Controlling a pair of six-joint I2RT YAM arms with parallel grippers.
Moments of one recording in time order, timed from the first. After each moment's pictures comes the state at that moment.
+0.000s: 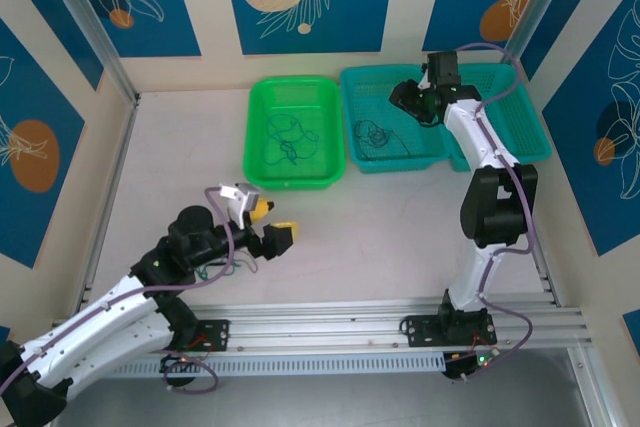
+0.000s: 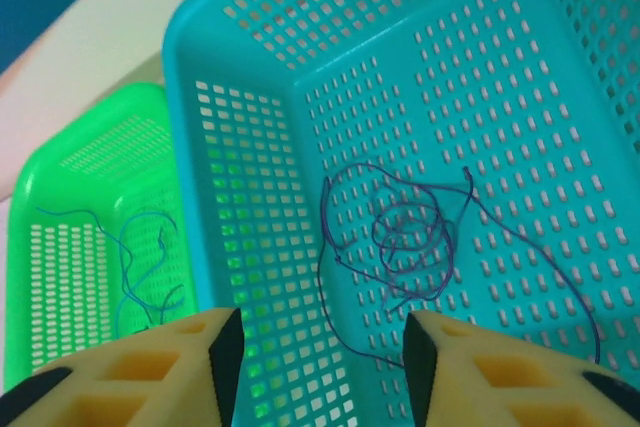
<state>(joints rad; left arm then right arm) -0.78 0.66 0.53 -0.09 0.19 -0.41 0.07 1.90 1.73 -0.63 -0.25 0.56</state>
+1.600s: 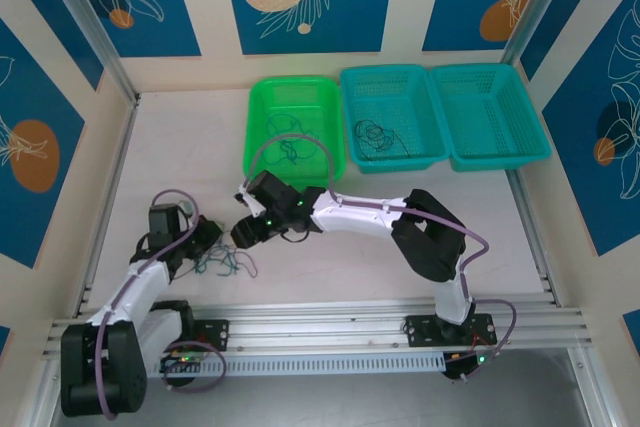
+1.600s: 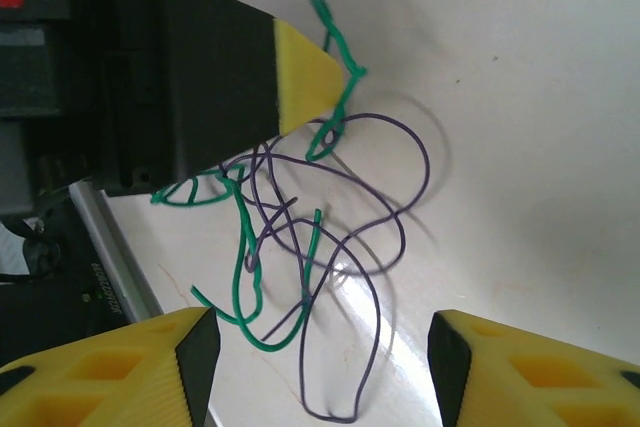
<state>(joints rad) 0.03 0.95 0.28 -0.17 0.44 -0.73 1.06 1.96 1.41 -0.31 -0.29 0.46</state>
